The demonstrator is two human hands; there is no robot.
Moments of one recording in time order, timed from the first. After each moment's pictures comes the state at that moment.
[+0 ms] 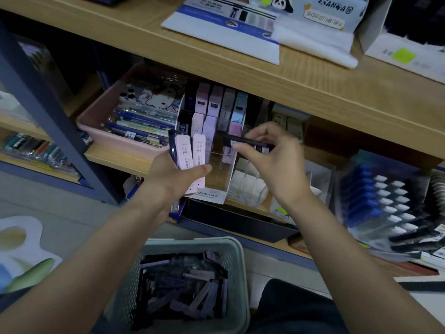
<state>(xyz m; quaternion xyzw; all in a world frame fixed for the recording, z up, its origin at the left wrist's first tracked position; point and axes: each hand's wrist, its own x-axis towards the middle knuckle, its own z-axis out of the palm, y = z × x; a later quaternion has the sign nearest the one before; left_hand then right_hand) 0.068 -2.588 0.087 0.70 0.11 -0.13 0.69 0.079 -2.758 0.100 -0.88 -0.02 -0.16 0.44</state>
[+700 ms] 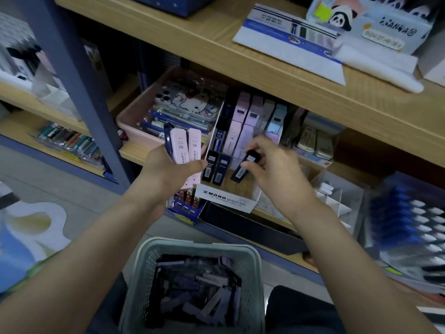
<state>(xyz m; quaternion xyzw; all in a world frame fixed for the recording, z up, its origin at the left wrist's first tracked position) 0.077 -2.533 0.086 0.71 0.16 -0.09 0.68 0.087 -2.716 0.097 -0.96 -0.10 -0.06 0.24</state>
